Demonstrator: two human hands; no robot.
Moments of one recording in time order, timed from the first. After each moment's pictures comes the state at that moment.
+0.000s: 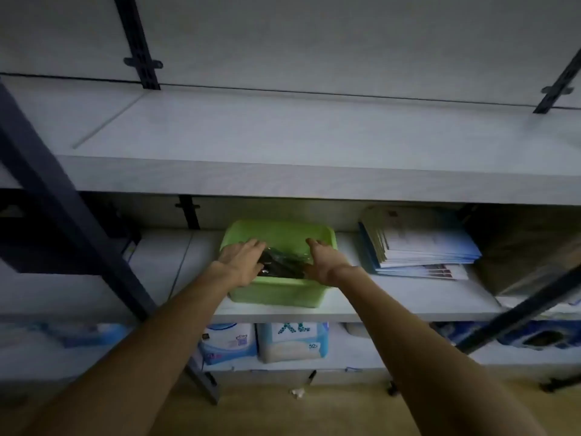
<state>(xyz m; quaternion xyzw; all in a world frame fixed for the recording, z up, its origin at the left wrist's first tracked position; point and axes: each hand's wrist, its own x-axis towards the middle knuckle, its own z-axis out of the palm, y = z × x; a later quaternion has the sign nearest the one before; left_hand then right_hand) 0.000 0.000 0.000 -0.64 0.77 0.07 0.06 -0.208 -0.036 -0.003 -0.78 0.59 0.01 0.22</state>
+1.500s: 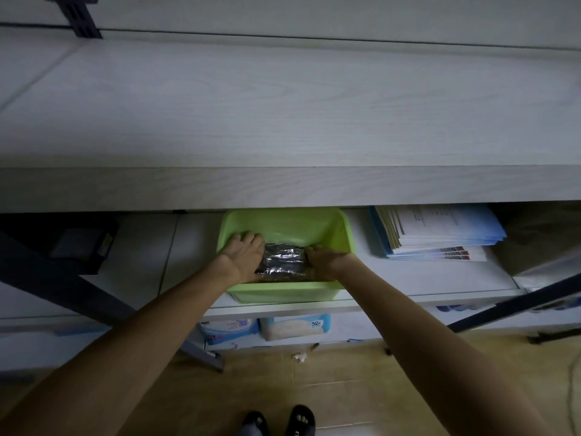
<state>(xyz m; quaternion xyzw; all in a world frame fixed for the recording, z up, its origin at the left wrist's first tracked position) 0.013 -0.069 -0.082 -0.52 0.81 -0.05 0.26 -0.203 -0.100 -0.078 -0.80 0.51 0.21 0.24</state>
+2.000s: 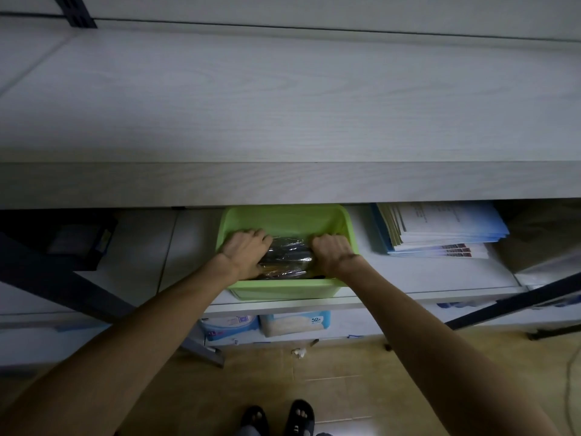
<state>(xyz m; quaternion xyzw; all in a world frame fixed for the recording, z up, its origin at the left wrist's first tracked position) 0.003 -0.063 -0.062 -0.53 0.82 -0.05 0.20 -0.204 -0.094 -0.068 -0.83 0.53 0.16 0.06</state>
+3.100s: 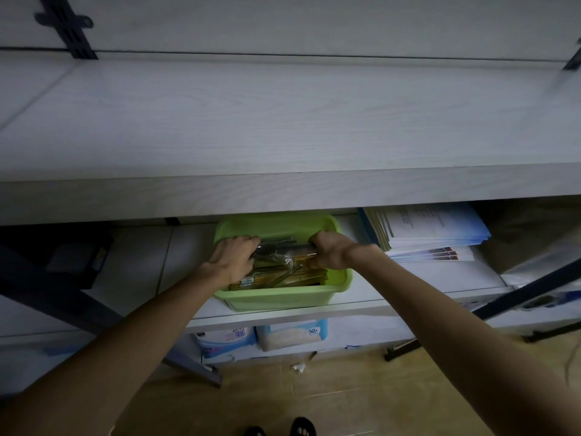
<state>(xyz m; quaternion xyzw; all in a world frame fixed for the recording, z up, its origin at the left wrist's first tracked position) 0.016 -0.065 -0.051 -0.60 0.80 0.06 0.04 -0.227 -0.104 -0.024 -0.81 0.53 0.11 0.24</state>
